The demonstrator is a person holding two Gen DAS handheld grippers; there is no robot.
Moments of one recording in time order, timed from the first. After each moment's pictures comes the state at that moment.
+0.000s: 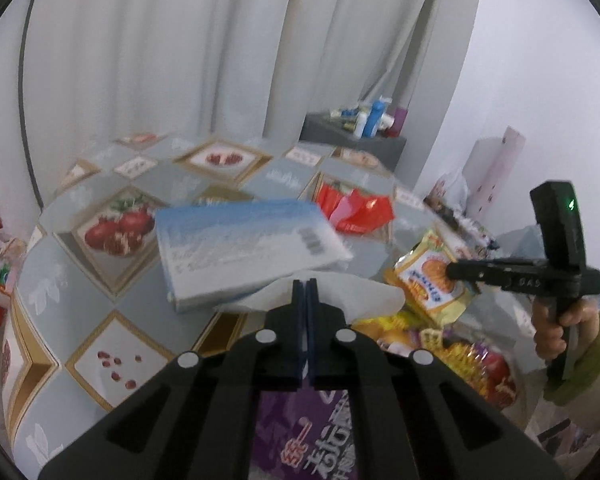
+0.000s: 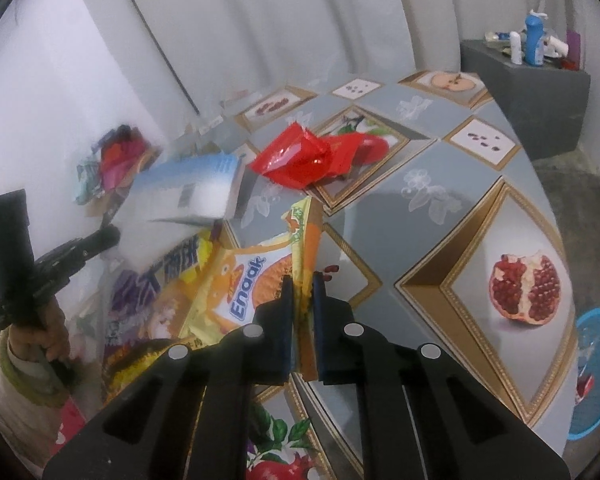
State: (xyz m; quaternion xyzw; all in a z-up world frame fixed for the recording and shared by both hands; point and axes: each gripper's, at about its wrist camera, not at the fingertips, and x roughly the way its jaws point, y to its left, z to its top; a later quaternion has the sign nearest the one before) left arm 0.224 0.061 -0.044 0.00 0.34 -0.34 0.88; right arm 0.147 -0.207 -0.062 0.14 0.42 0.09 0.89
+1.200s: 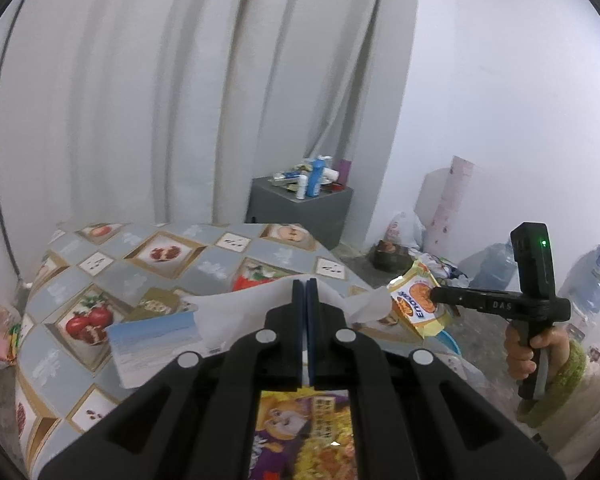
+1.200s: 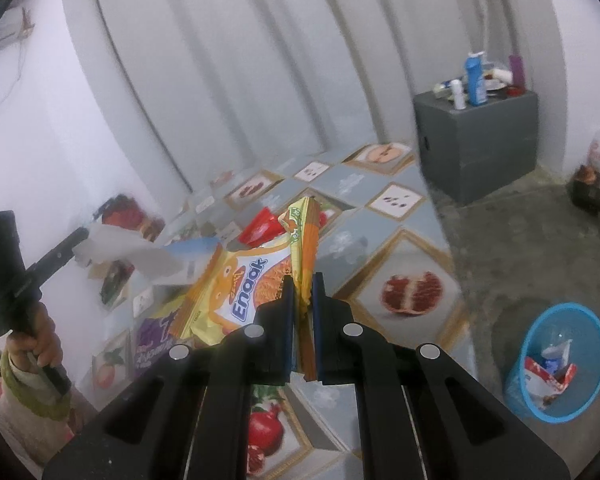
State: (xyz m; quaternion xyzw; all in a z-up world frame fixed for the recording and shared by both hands) left arm 0.167 0.025 0.052 0.00 0.24 -0.42 0.88; right arm 0.057 -0.278 -0.001 0.19 0.31 0.03 0.93
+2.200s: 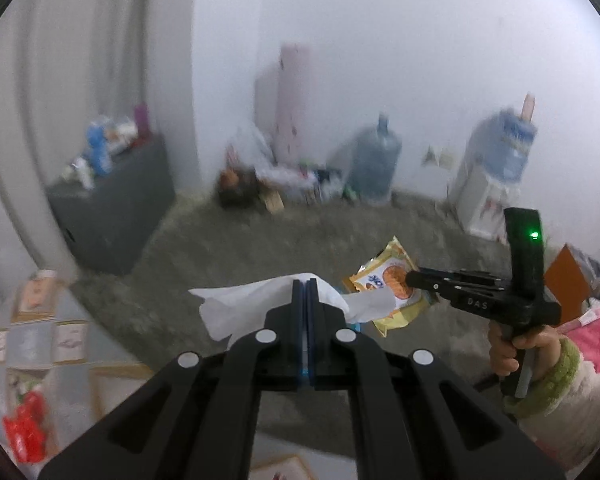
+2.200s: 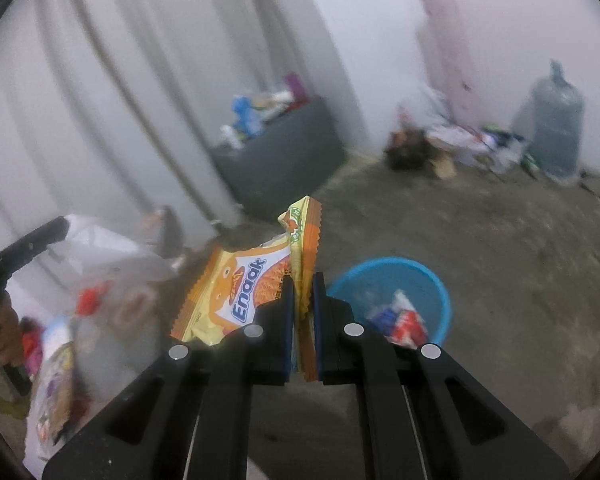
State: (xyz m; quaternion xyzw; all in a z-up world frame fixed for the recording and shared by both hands) left arm 0.087 -0.366 0.029 0.21 0.30 -0.63 0.69; right arm -0.118 -0.490 -0.074 0.30 0.27 -0.26 0.88
